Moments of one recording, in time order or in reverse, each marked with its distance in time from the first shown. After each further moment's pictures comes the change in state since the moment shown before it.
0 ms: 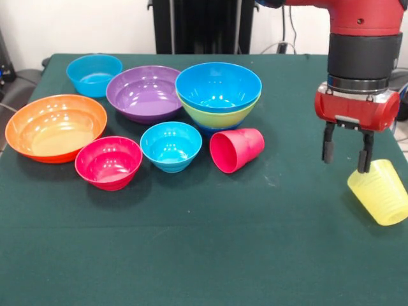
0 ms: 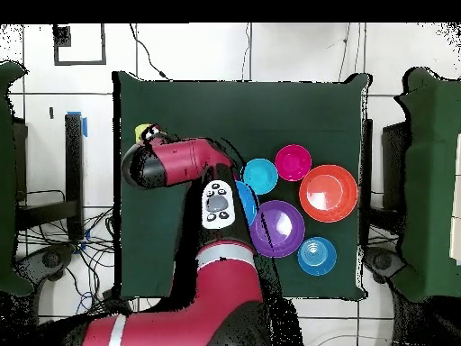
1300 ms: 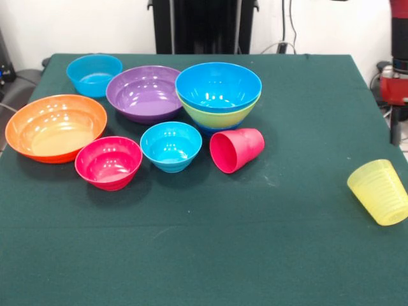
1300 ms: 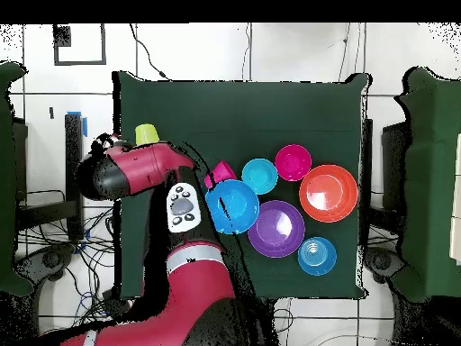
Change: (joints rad) arm 0.066 -0.033 0.094 0.030 0.000 0.000 0.000
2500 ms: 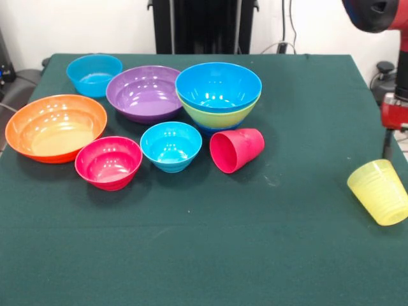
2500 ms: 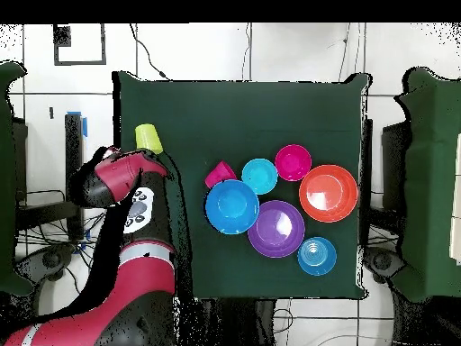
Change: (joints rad) arm 0.198 0.175 -0.204 -0.149 0.001 0.000 0.000
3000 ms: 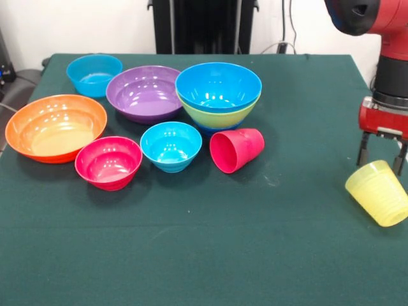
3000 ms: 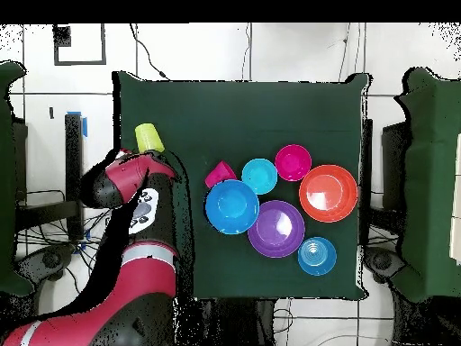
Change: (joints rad) arm 0.009 0.020 -0.061 0.000 0.006 0.000 0.000
